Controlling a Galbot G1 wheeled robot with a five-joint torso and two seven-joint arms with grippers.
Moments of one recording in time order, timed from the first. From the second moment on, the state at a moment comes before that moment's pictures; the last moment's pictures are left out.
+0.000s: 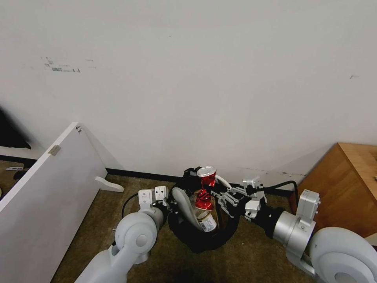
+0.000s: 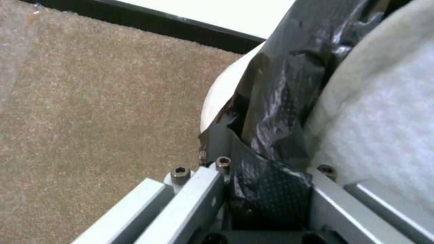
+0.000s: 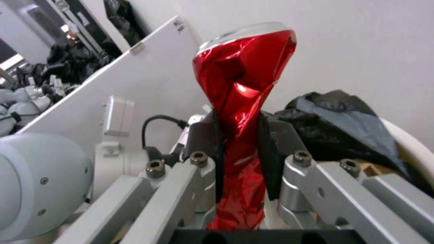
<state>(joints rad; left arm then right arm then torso) 1.11 -1.16 -0.03 -2.11 -1.12 0.73 -0.82 -1.42 0.60 0.37 2.50 1.22 -0.36 0.14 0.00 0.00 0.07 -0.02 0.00</state>
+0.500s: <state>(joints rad) 1.09 -1.17 -0.02 -2.11 -1.13 0.74 -0.84 -1.41 0.61 0.33 2.50 1.20 -0.37 0.13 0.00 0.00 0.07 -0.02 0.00</state>
